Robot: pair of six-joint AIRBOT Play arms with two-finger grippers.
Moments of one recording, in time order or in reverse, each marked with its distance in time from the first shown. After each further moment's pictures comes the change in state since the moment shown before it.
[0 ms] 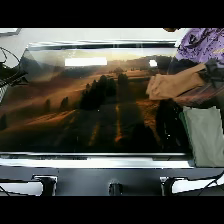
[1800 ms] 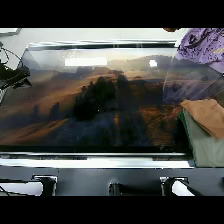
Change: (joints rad) left arm -0.006 0.000 0.000 -0.056 -0.065 0.011; right arm -0.042 0.463 -0.468 -0.994 0.479 0.578
